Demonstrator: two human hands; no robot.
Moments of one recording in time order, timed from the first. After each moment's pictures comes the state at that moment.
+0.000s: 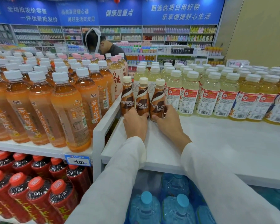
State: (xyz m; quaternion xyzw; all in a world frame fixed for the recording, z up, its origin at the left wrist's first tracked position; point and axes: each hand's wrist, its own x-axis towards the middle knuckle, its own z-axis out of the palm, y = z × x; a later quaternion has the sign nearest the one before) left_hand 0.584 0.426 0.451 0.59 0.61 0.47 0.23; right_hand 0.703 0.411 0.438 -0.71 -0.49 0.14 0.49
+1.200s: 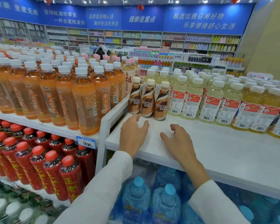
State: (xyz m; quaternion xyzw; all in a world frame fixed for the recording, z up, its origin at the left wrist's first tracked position) left_hand 0.542 0.346 0.447 0.64 0.60 0.43 0.23; right_hand 0.686 0.286 0.447 -0.74 -0.55 0.12 0.36
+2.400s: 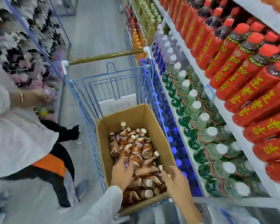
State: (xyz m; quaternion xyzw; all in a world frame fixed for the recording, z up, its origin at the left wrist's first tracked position) left_hand 0.069 -0.042 0.116 0.03 0.87 0.36 0.34; right_hand 0.220 0.090 0.157 -0.52 -0.72 0.45 -0.06
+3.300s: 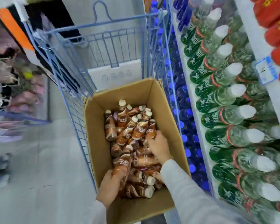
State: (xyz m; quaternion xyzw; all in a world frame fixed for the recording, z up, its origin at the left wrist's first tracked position) left_hand 0.052 -0.063 0.024 -0.29 0.71 0.38 0.51; right_hand 0.059 0.153 -0.029 -0.53 -0.70 0.44 -0.19
